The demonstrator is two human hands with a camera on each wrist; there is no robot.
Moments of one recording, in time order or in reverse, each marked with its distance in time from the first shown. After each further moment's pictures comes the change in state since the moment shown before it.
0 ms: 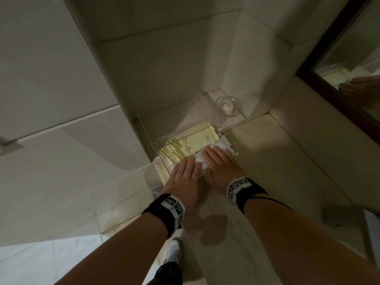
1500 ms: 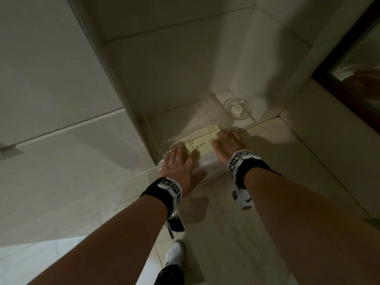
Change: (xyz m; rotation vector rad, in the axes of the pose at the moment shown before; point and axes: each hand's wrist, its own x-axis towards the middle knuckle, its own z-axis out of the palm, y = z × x) left_hand 0.045 -0.045 -0.014 -0.070 0.073 -0.097; right_hand 0.078 0.011 -0.053 0.359 -0.013 0.374
